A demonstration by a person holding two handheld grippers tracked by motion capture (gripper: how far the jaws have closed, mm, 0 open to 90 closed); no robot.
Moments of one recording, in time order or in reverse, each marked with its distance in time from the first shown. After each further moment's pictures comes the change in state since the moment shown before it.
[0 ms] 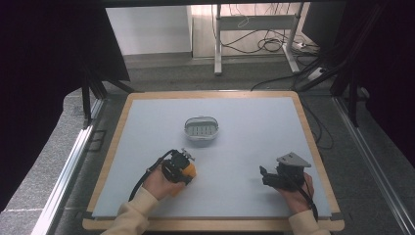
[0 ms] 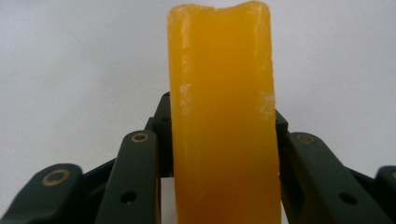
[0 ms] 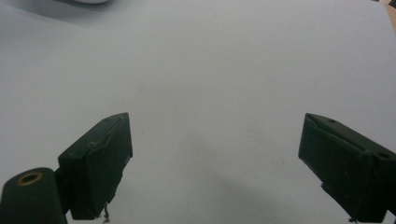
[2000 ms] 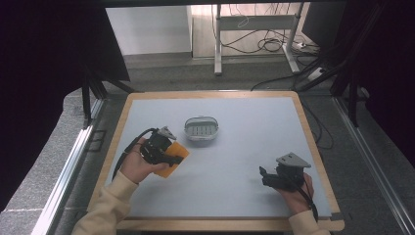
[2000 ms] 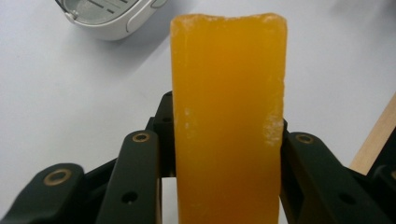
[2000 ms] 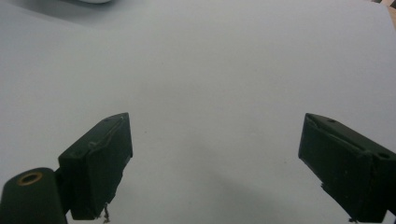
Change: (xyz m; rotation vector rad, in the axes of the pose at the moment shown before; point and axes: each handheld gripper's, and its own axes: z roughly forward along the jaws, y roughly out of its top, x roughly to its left) left arm 0.041 0.006 -0.081 -0.204 -0.087 0.054; right arm 0.001 0.000 -0.001 0.000 0.005 -0.006
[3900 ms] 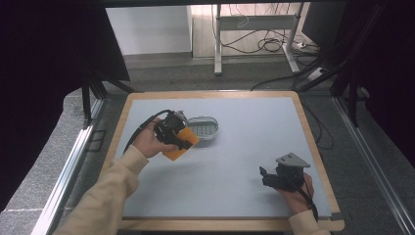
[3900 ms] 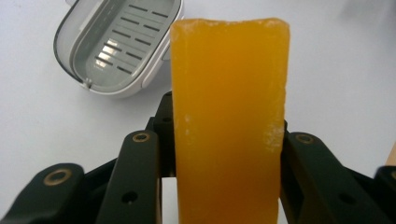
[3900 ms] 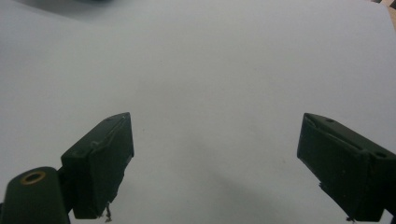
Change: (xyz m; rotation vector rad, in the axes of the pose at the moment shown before) left arm 0.024 0.059 0.017 0.086 -0.033 0.158; right arm 0.000 0.000 0.001 0.006 -0.004 -0.011
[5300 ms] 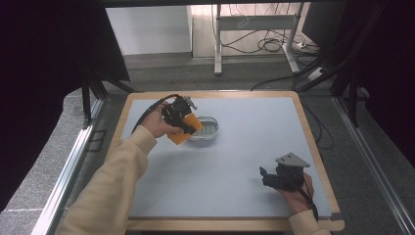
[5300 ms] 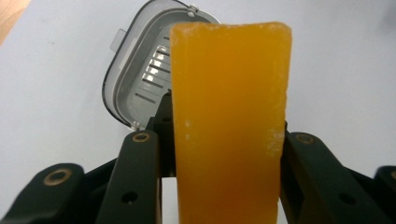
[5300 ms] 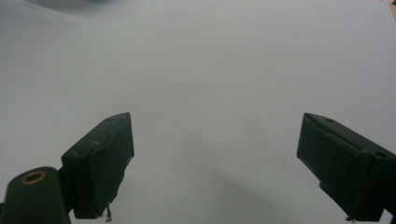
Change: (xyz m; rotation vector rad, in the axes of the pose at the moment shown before) left arm 0.041 0.039 0.012 0.041 0.014 0.078; right arm -0.001 -0.001 0.001 0.011 0.001 -0.002
